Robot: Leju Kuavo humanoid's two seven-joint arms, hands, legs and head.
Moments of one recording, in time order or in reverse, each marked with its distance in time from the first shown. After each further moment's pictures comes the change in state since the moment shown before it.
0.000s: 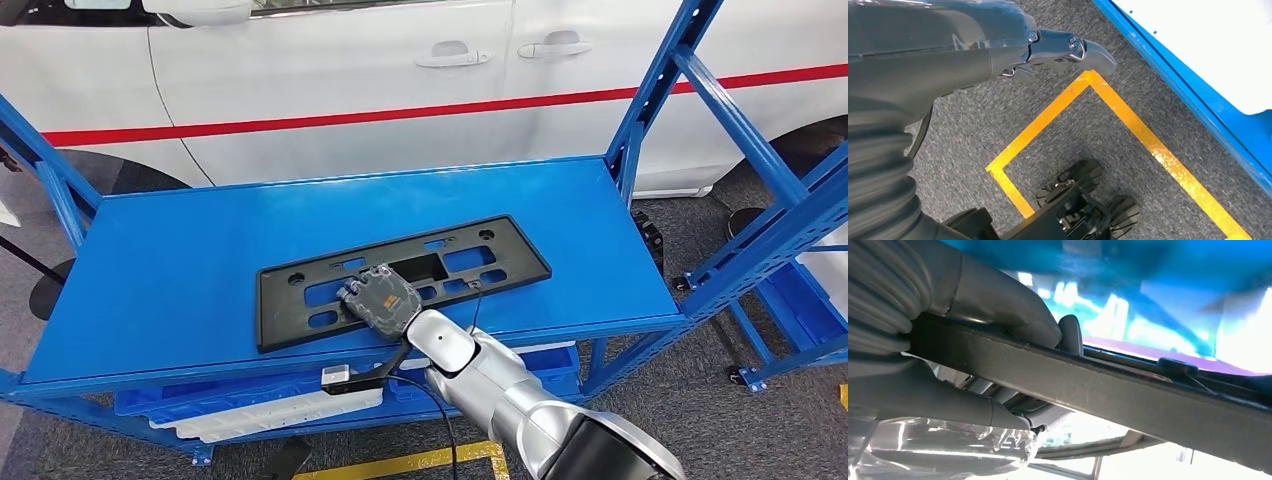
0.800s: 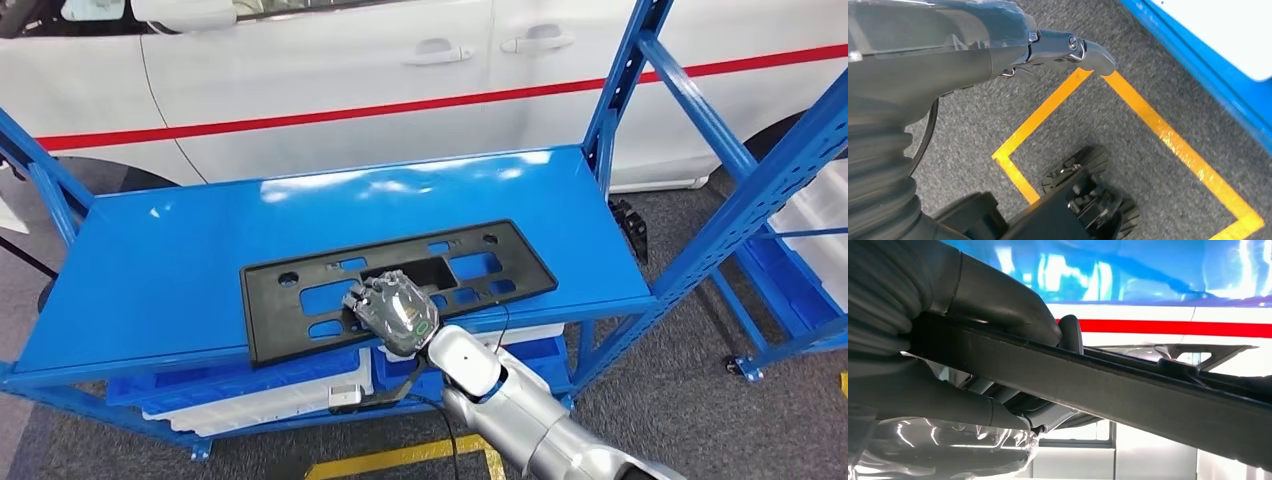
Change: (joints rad) left arm 0.026 0.000 0.030 -0.001 -0.027 -0.012 -0.019; right arm 0.196 -0.161 -0.005 -0.510 -0.060 0.092 -0.007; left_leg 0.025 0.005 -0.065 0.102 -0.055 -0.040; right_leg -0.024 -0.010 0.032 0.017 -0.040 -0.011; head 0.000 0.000
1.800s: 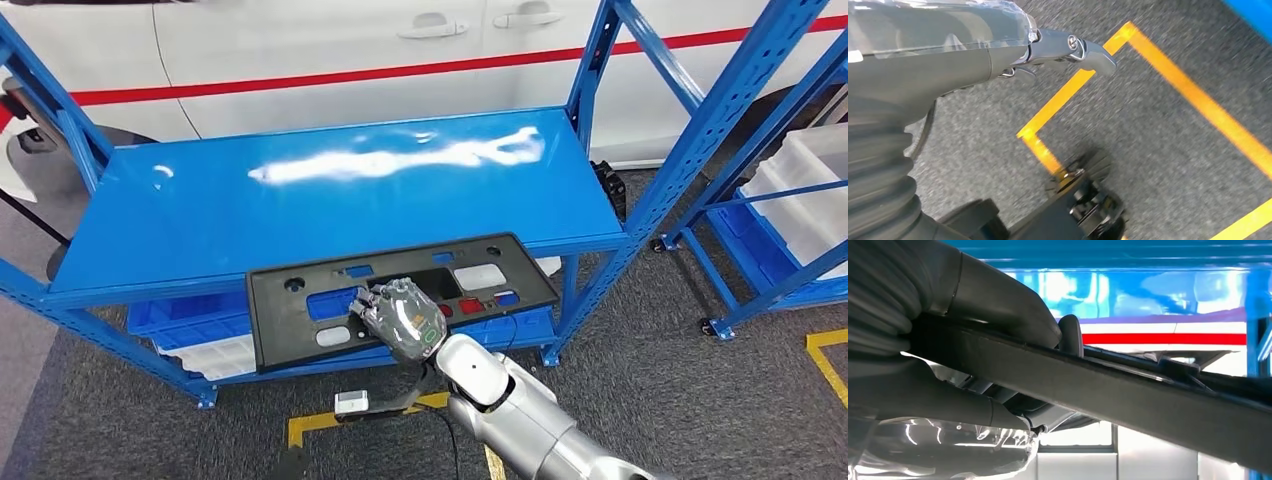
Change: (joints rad) left arm 0.003 -0.003 0.018 -0.011 -0.018 0.000 -0.008; right arm 0.042 -0.028 0.000 -0.048 -0.048 -0.008 -0.007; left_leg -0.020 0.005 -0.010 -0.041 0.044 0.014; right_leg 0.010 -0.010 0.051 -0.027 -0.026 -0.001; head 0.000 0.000
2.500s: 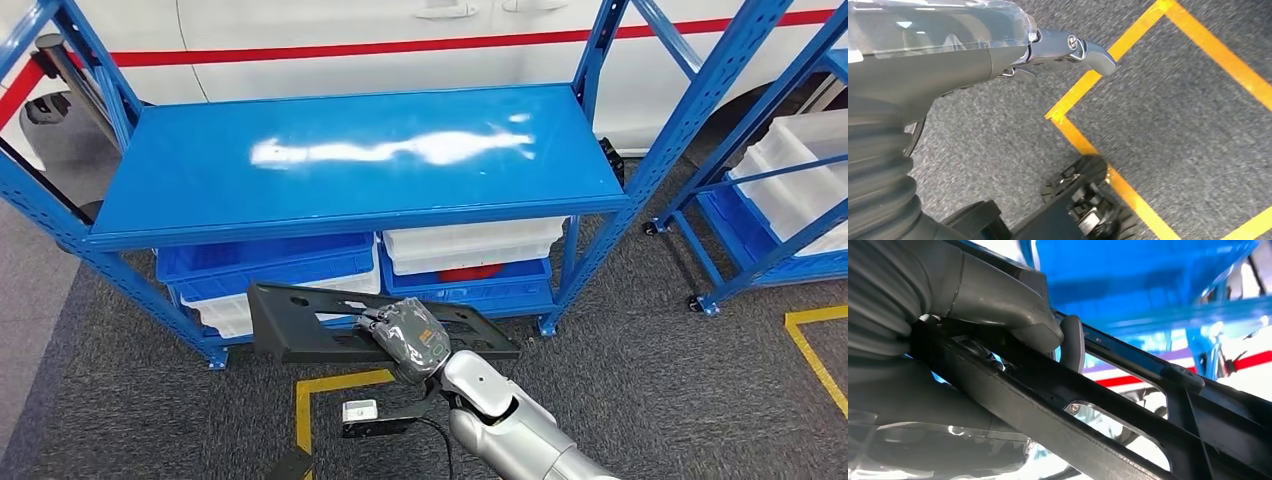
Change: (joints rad) left arm 0.000 -0.007 0.015 0.000 -0.037 -0.013 -0.003; right arm 0.072 0.013 -0.026 0.026 -0.221 0.022 -0.124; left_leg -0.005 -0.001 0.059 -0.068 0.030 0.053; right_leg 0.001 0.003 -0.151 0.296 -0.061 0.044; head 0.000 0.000
